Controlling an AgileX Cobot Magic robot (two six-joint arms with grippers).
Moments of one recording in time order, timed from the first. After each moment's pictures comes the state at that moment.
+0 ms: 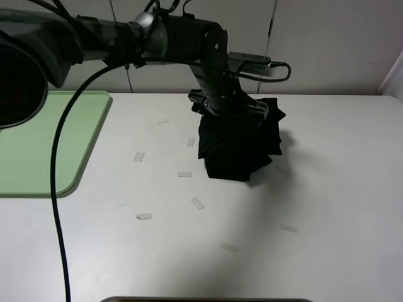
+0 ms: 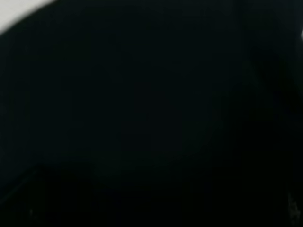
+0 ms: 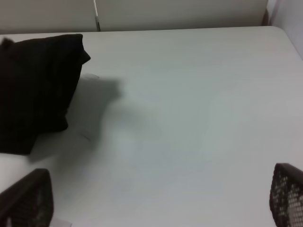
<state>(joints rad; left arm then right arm) -0.72 2.35 -1.94 -0.03 0.64 -0.17 -0.09 0.00 -0.49 0.08 1.03 -0.01</state>
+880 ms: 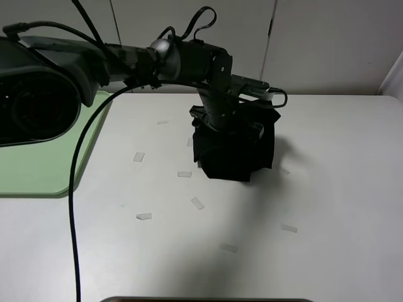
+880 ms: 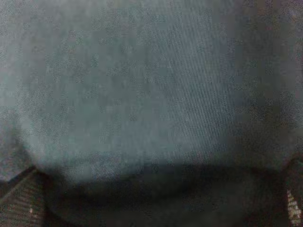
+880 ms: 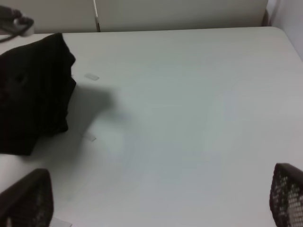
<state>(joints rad) -0.72 2.44 -2.01 -0.03 0.72 -0.14 -0.09 0.00 -0.49 0.08 1.02 -0.01</state>
